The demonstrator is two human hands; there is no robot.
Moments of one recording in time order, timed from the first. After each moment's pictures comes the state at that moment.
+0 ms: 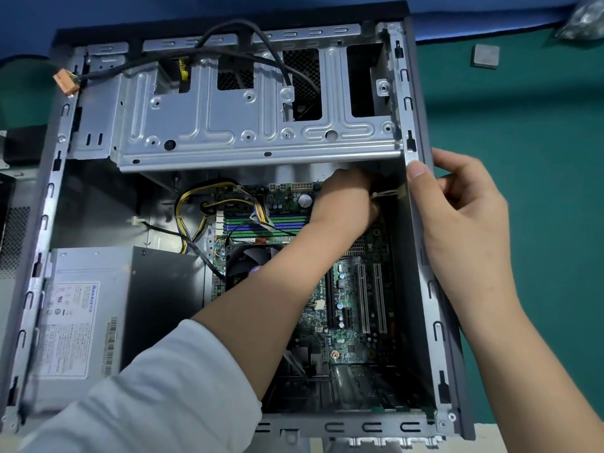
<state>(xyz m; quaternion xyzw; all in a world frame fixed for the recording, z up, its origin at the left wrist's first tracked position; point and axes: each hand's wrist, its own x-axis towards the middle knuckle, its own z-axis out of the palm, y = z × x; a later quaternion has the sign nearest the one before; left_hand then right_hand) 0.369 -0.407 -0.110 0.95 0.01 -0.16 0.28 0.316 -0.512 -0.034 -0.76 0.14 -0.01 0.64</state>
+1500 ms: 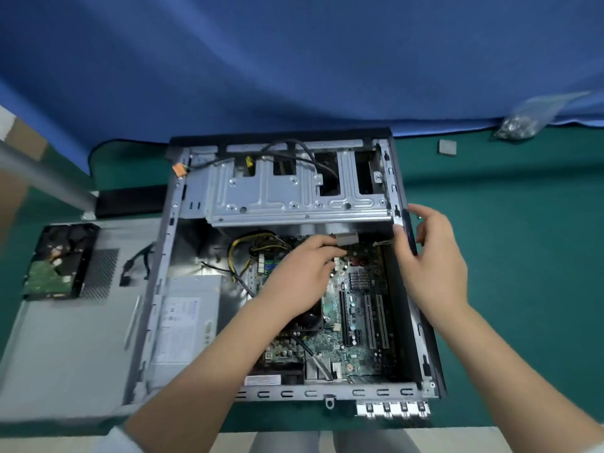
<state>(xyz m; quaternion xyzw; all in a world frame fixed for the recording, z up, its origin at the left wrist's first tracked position) 0.295 -0.318 -0.028 0.93 -0.09 -0.14 0.32 0.315 -0.511 -0.023 -0.94 0.05 -0.08 0.34</state>
